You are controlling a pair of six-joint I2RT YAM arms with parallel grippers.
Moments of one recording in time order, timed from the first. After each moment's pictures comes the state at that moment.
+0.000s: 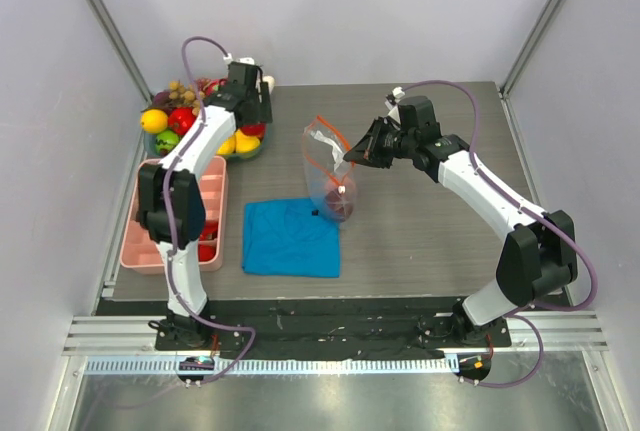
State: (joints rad) left arm -0.26 2.04 1.82 -0.55 -0.26 -0.26; right arm 0.40 1.53 1.25 -0.33 -0.45 0.79
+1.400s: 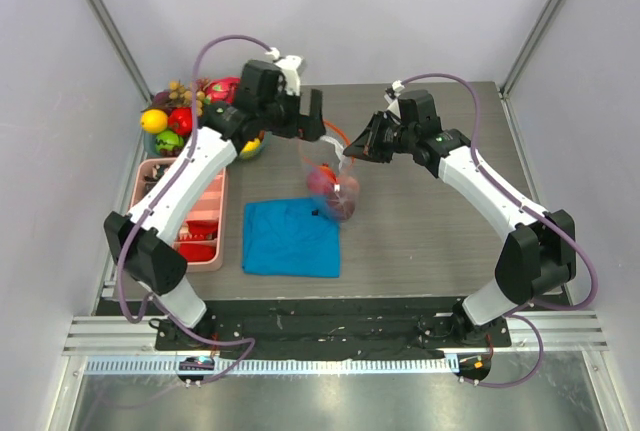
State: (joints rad) left arm -0.54 1.66 1.77 -0.72 0.13 -0.23; right arm 0.40 1.54 1.31 -0.37 -0.45 0.76
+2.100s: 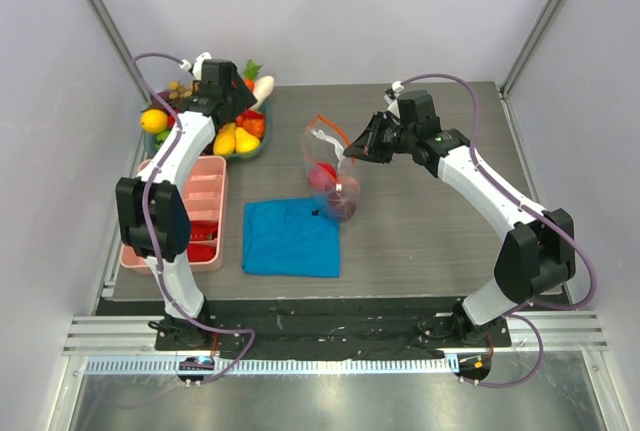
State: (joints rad) left arm -0.18 1.84 1.69 -0.46 -0.21 -0.65; right arm 0.40 1.54 1.31 -0.37 -0.44 0.75
